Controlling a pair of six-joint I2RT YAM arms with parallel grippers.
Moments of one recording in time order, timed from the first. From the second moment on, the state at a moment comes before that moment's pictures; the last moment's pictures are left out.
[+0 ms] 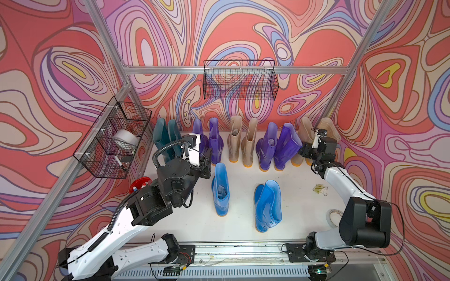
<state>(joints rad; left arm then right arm) -0.95 0.93 1.30 -0.53 -0.63 -0.20 -0.15 1.41 1.02 -0.06 0.00 0.11</state>
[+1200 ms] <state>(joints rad) -0.95 0.95 1.30 -0.65 -0.59 -0.25 -0.04 0.85 1.29 -1.19 -0.66 0.30</state>
